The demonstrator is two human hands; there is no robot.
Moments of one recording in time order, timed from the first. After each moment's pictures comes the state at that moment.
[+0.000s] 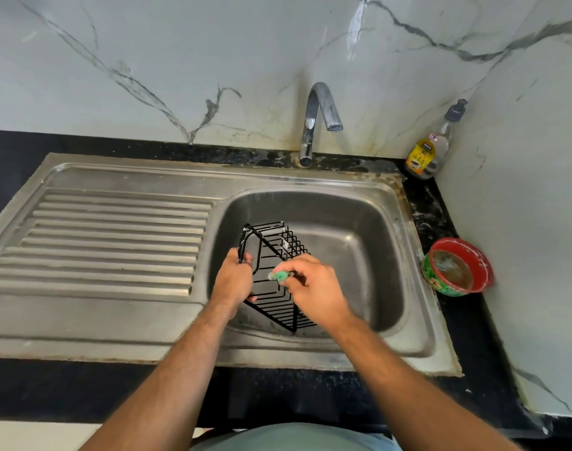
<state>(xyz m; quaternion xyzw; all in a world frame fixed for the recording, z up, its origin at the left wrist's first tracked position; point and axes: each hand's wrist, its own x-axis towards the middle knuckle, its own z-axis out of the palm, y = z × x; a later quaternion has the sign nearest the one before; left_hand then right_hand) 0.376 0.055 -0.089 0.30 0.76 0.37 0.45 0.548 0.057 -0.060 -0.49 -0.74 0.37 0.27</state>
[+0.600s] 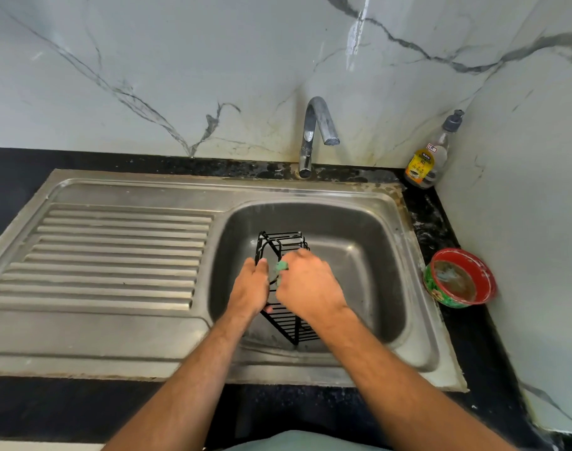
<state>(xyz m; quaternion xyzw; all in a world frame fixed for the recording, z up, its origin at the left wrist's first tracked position) 0.402 0.060 -0.068 0.34 0.75 0.34 0.45 0.521 0.075 -0.015 -0.55 -0.81 0.17 0.10</state>
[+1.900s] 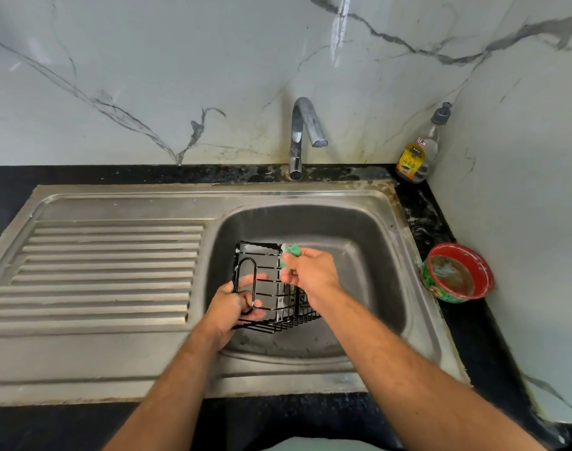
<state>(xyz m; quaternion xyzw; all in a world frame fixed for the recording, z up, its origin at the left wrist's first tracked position) 0.365 0.046 -0.085 0.25 0.65 0.37 0.62 0.522 0.111 -0.045 -0.61 -0.31 0.64 0.35</state>
